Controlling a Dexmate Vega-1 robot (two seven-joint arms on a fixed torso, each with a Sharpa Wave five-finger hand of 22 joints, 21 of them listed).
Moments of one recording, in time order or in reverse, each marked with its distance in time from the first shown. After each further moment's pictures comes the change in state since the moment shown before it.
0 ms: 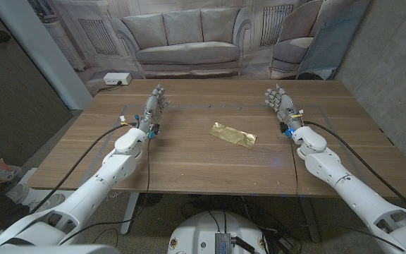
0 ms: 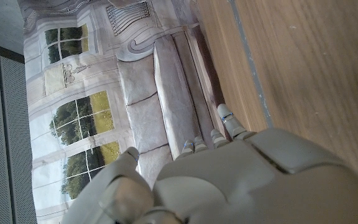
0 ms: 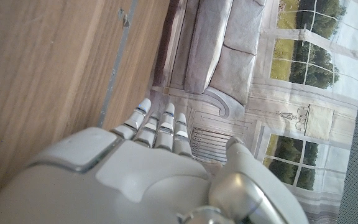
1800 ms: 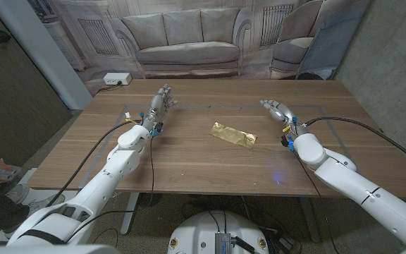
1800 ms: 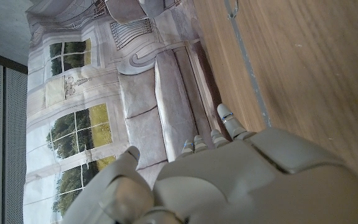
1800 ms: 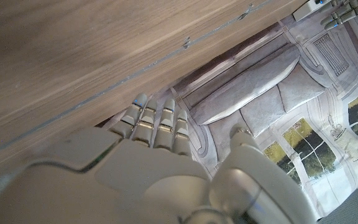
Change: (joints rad) left arm -0.052 -0.100 -0.077 0.104 0.091 0.033 -0.149; left_hand 0.000 0.000 0.009 -0.010 0.011 0.000 0.000 0.008 0.004 0.025 0.037 0.007 0.004 0.000 0.000 0.000 -0.003 -0.001 0.009 -0.013 0.000; right arm -0.201 -0.242 -0.056 -0.524 -0.619 -0.451 -0.362; right_hand 0.110 -0.014 0.033 -0.108 0.000 0.048 -0.051 0.018 0.000 0.049 0.004 0.015 0.005 0.078 0.053 0.011 0.004 0.030 0.102 -0.027 0.000
